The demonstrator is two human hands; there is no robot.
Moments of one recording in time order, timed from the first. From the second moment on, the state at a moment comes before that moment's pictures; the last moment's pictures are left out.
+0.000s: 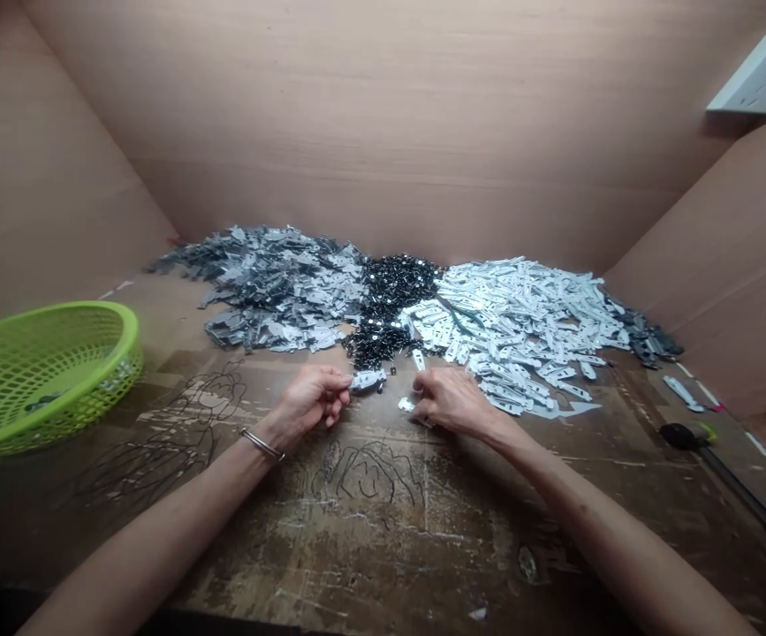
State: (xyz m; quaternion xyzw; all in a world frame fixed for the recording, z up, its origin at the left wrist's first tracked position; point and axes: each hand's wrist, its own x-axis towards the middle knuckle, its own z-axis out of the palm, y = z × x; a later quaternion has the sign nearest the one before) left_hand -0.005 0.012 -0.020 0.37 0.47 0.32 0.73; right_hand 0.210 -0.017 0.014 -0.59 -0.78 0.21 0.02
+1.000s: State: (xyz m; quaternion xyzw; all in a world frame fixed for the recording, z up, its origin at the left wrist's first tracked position) left_hand -0.006 -0.002 -0.014 0.40 0.46 0.28 0.74; right_hand 0.245 -0.017 0.011 -0.51 -0.81 0.28 0.02
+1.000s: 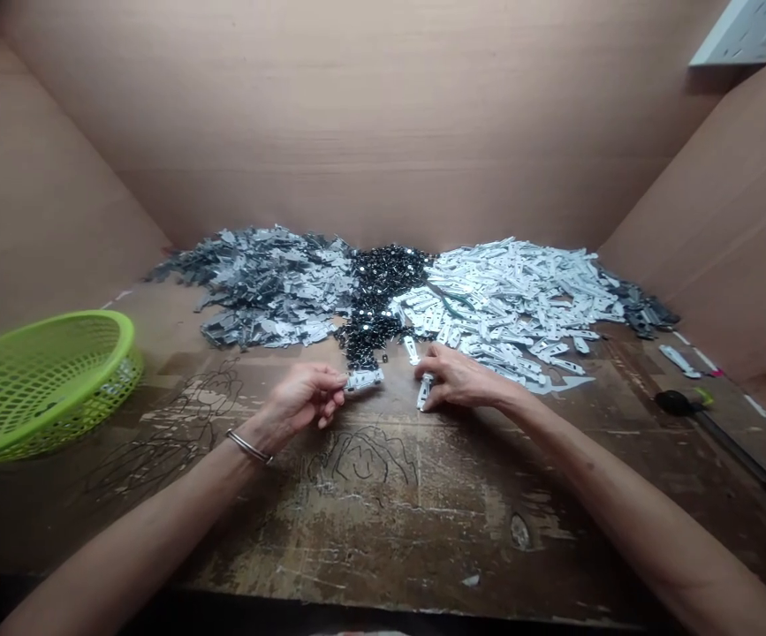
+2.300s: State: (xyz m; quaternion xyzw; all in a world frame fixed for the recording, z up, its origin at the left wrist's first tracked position) left_hand -0.001 -0.003 -0.013 0.41 0.45 0.22 0.76; right_hand 0.200 -0.035 0.039 -0.52 -0.54 0.56 0.37
